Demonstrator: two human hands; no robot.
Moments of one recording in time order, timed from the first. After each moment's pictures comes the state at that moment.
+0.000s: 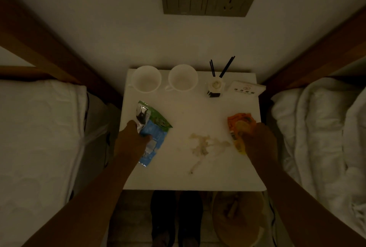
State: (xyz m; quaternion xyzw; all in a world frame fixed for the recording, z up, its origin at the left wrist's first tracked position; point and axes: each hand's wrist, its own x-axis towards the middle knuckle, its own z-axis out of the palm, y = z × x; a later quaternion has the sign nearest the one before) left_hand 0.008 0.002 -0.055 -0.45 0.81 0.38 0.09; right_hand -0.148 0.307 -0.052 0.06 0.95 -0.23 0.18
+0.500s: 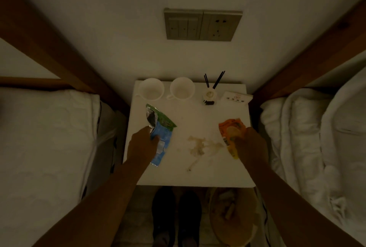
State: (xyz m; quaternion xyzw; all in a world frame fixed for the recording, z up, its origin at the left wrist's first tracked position) left_hand 0.010 0.032 -0.004 -0.40 0.84 0.37 0.07; right_hand -0.129 0.308 -0.004 0.01 0.95 -0.25 0.18
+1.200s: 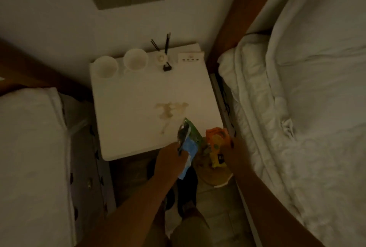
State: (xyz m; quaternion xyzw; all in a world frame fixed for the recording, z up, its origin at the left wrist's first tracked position) left_hand 0.079 0.215 0.022 -0.25 0.82 0.46 0.24; right_hand 0.024 0.415 0.001 0.20 0.88 -0.35 0.24
